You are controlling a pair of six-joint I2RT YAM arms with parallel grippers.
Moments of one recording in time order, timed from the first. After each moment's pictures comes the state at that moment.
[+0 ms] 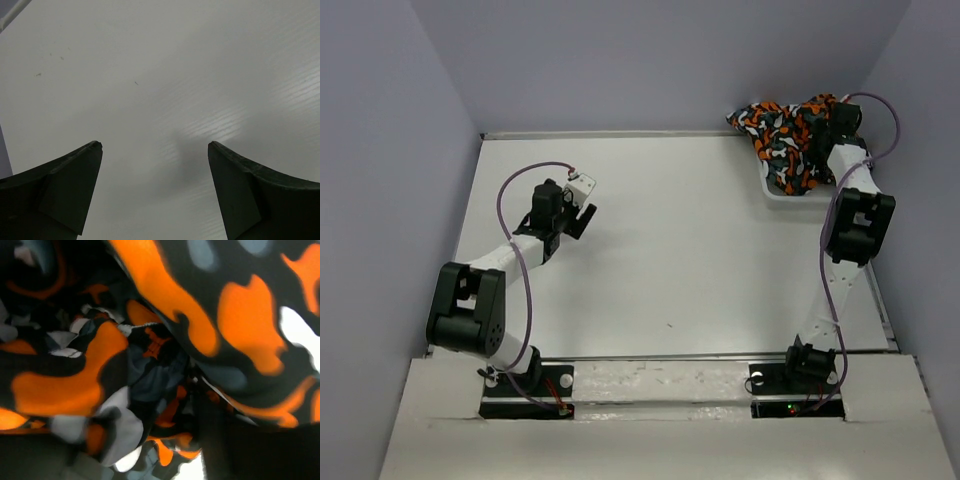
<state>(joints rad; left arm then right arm) -0.22 1.49 0.77 0.19 -0.05 0.45 -0.25 2.30 2.05 -0.39 0.13 0.24</state>
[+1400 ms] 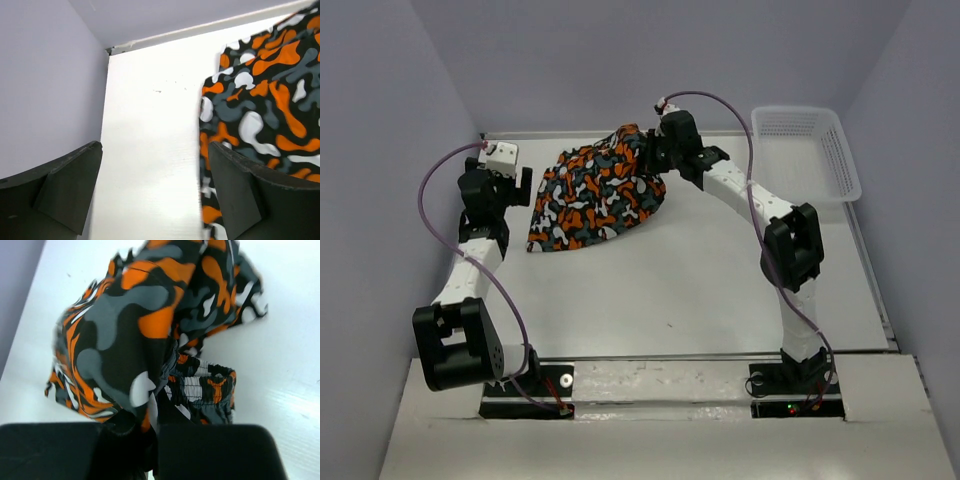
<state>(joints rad) 0.15 1.31 0.83 0.26 0.07 0.25 0.56 2.09 1.93 -0.30 -0.08 0.41</state>
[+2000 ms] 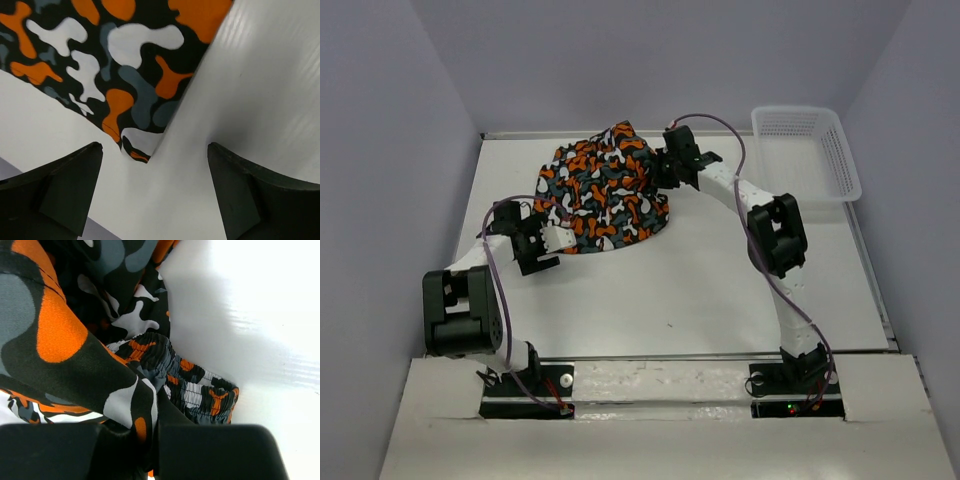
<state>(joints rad) 0.10 1.44 0.76 -0.34 0.30 1.35 0.50 2.30 1.98 -0.41 -0.12 0.59</state>
